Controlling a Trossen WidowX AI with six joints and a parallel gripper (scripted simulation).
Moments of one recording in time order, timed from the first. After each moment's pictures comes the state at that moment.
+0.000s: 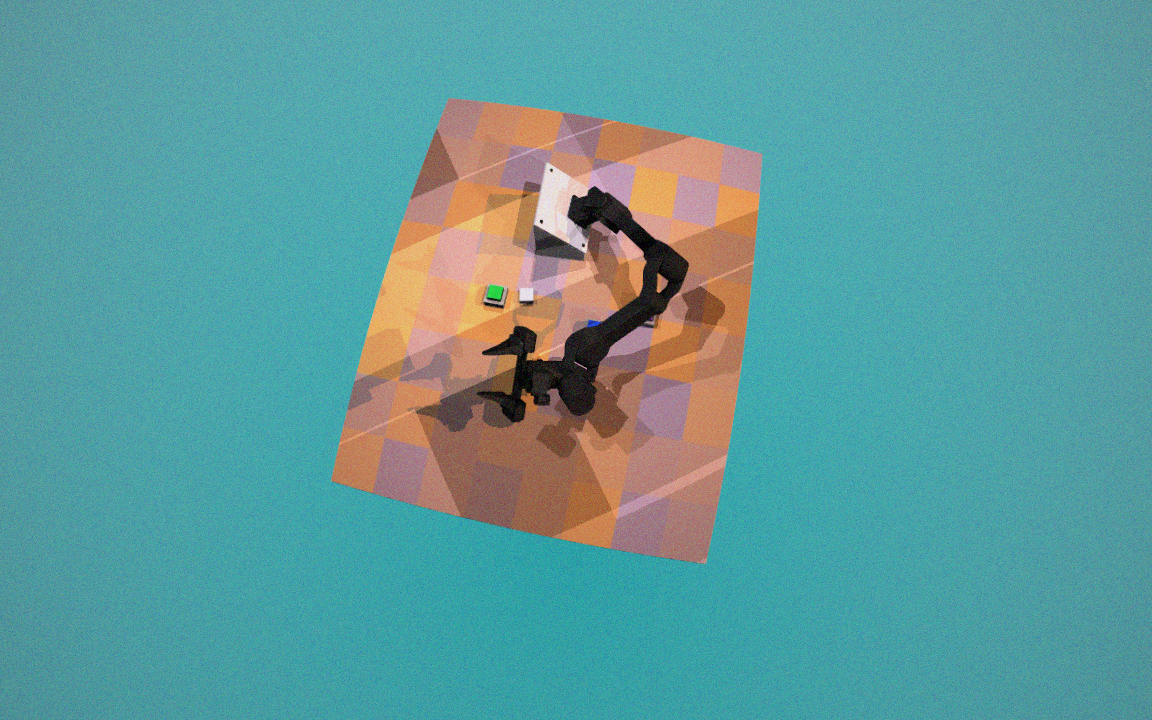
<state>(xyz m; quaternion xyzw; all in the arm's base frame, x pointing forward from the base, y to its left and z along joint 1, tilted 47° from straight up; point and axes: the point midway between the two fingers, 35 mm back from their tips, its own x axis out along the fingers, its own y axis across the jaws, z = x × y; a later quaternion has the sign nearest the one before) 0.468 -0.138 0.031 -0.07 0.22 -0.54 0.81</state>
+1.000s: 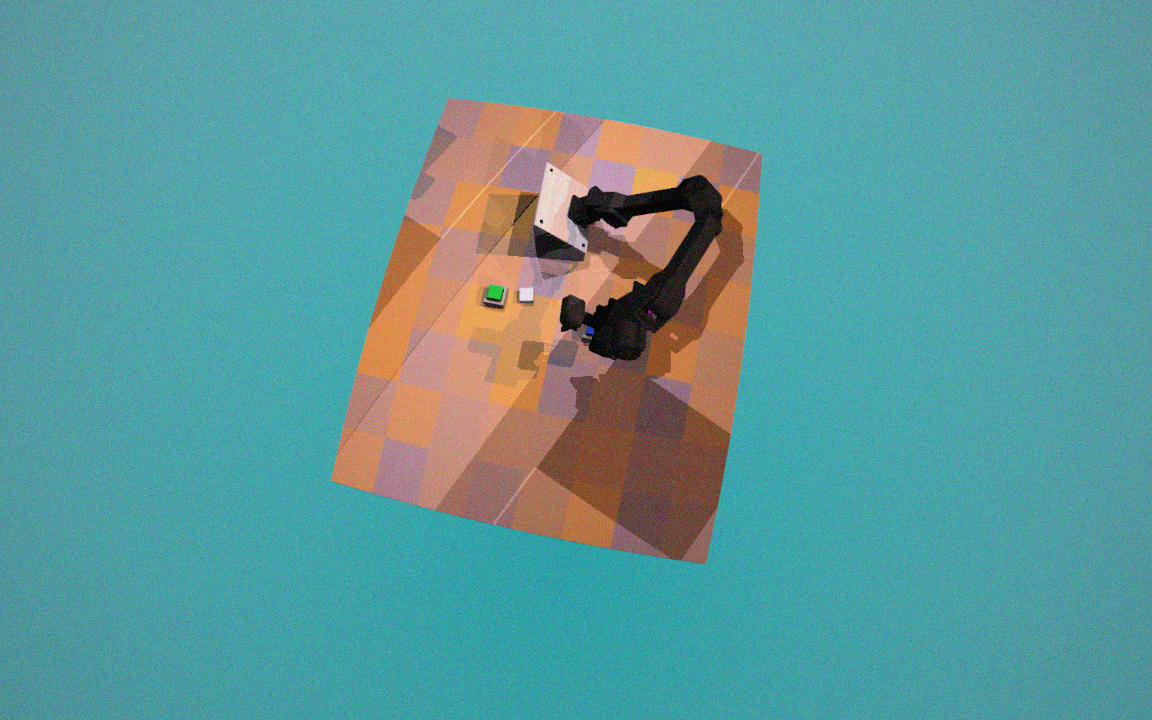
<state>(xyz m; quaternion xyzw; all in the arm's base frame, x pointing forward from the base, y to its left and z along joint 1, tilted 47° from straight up) 0.319 0.014 0.099 0.08 0.65 0.08 0.75</state>
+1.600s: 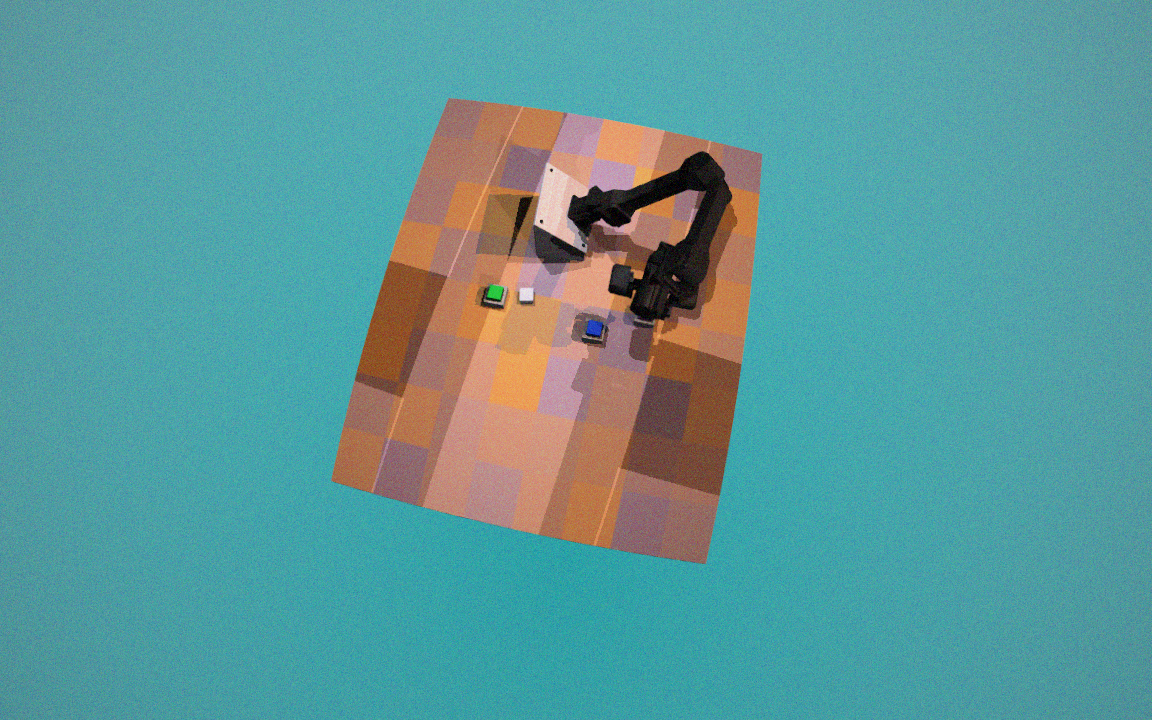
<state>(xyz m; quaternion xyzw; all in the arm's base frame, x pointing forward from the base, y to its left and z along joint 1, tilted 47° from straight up) 0.211 0.089 0.190 0.27 0.66 0.28 0.64</state>
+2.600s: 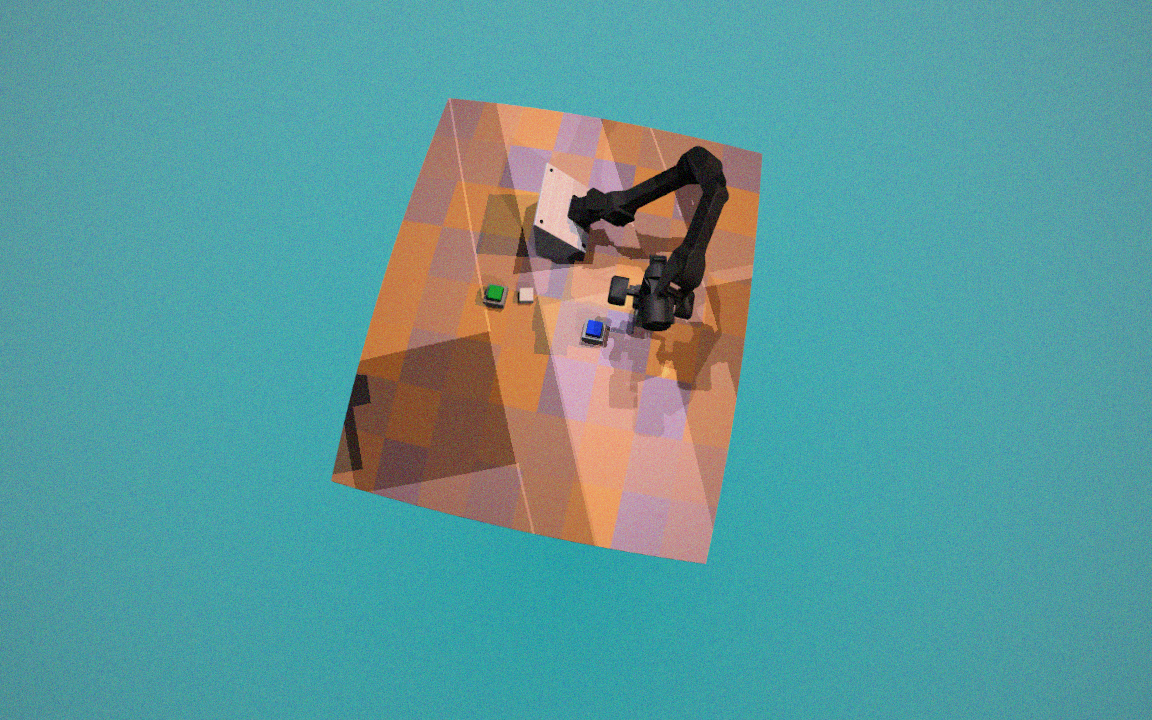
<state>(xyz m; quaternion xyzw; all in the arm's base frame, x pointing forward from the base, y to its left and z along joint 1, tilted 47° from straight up) 0.206 0.139 0.147 0.27 0.66 0.29 0.64</state>
